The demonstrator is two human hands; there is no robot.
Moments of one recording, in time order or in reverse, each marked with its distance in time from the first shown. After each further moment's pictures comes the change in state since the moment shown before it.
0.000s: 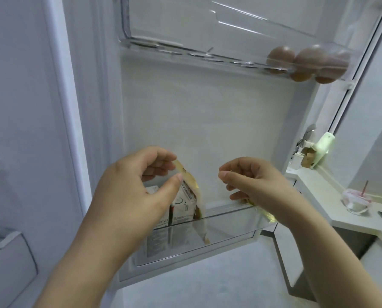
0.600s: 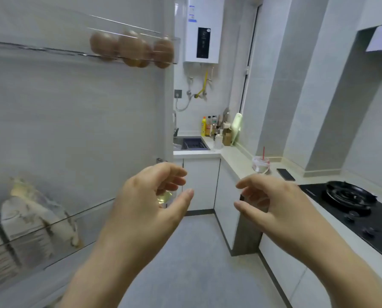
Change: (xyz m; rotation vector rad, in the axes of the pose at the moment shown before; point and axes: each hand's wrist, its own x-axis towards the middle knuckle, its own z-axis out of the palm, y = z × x) left_hand -0.053 0.098 0.172 -0.069 -0.375 0.223; right_hand -0.163 0.068 -0.172 -0.711 0.360 0.031
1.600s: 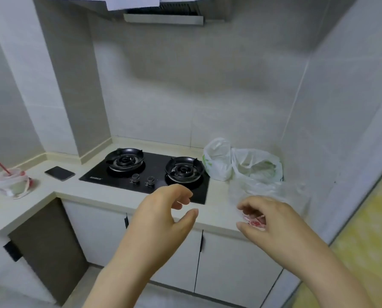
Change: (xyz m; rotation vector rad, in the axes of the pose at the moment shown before) left_hand 0.045 0.158 0.406 -0.474 -0.993 0.553; right_hand -0.178 0.225 -0.127 -0.411 0.338 1.151
